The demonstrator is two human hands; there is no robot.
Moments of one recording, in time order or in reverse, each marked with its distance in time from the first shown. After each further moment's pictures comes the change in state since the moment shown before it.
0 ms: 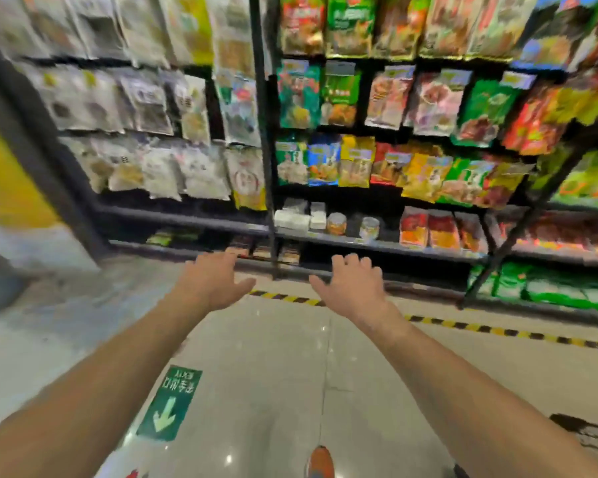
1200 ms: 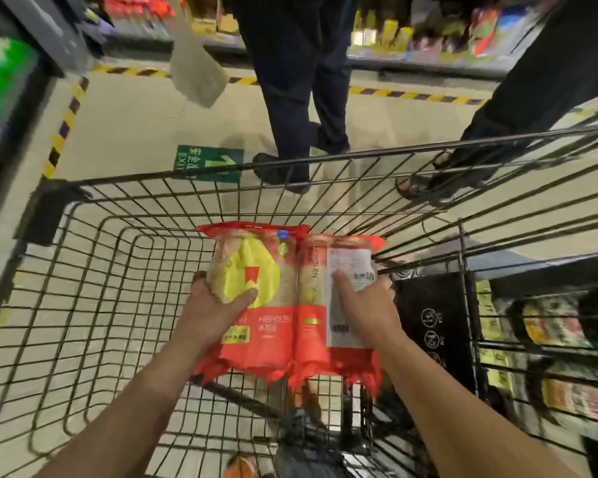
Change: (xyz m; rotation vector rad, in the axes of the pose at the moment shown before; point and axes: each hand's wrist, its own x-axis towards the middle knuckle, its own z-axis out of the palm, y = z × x) left_hand -0.200 0.836 0.559 -0.082 -0.995 0.799; right_hand -0.505 0.644 0.454 1.094 0.444 2.205
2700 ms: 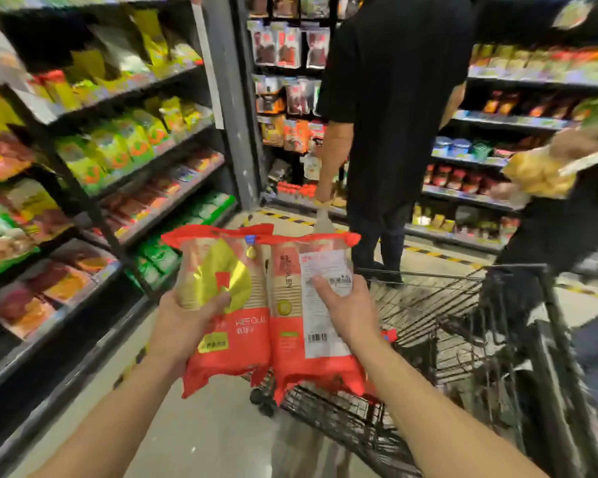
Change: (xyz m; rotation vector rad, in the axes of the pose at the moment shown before) left_hand -0.469 -0.037 -0.231 -0.545 0.622 0.313; right_hand -0.427 -0.103 -0.177 0.314 -0.138 -0.771
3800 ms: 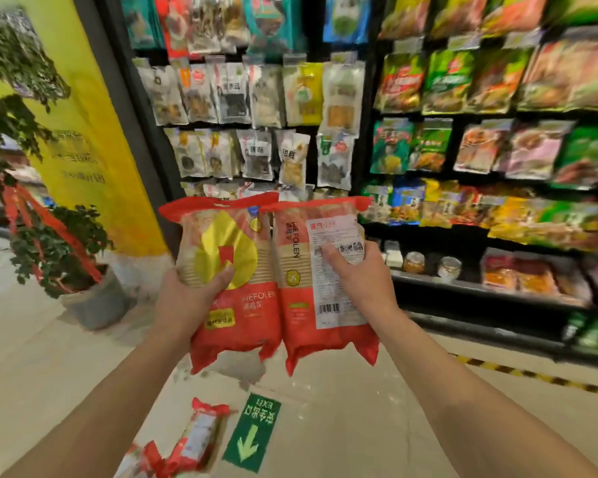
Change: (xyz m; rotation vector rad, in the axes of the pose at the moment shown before) left_hand -0.685 -0.219 -0.523 -0.216 1.499 -0.312; right_hand -0.729 -0.155 0.297 0.063 -1.357 -0.681
